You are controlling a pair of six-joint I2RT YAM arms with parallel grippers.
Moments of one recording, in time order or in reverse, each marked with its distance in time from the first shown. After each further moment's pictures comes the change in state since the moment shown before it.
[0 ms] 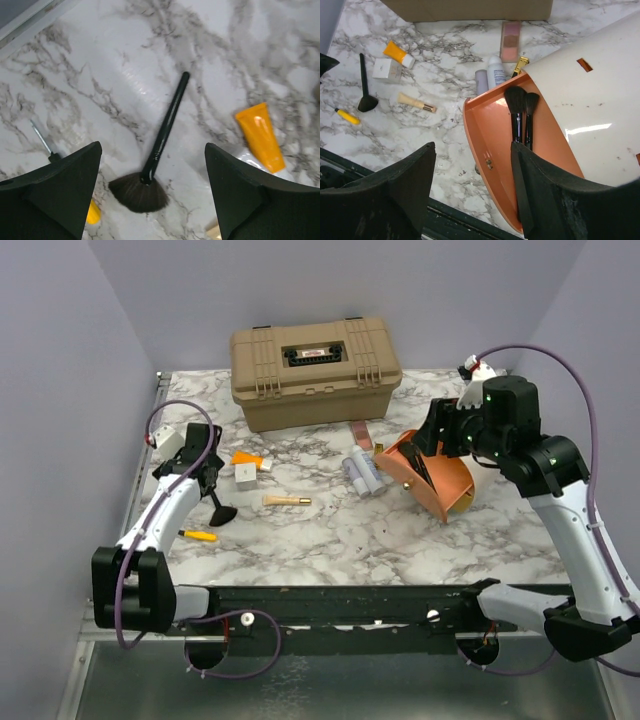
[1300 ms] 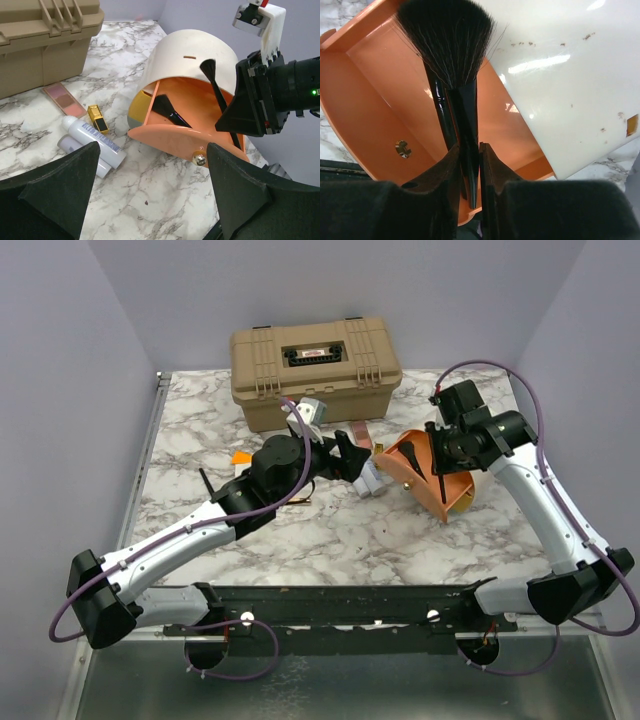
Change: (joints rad) left arm -0.786 -0.082 0.119 0.591 0.419 0.354; right arm 0.000 0.204 -0.032 -0.281 0.220 -0.067
